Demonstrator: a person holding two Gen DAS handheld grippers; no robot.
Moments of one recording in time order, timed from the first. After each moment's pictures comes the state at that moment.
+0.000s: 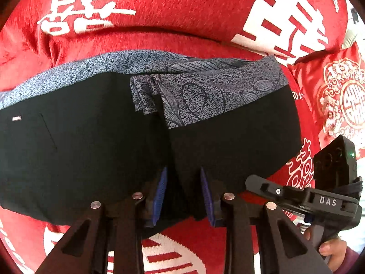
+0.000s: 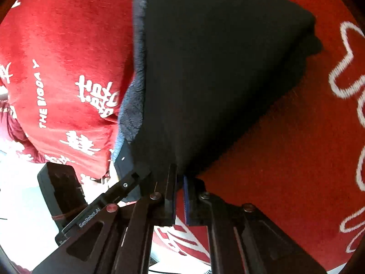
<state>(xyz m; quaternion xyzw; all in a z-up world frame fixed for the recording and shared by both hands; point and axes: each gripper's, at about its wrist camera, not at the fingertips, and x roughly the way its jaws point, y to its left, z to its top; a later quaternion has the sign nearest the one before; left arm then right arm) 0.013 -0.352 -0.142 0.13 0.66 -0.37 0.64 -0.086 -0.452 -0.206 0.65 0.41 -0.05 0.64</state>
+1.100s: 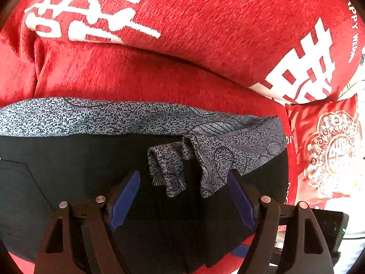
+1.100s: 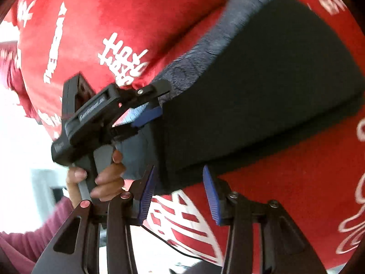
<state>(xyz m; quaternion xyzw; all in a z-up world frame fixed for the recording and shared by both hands) 0.092 -0.375 -0.168 0.01 0.70 -0.38 0.61 -0.046 -0.435 -0.180 0.59 0.43 0.00 0.68</state>
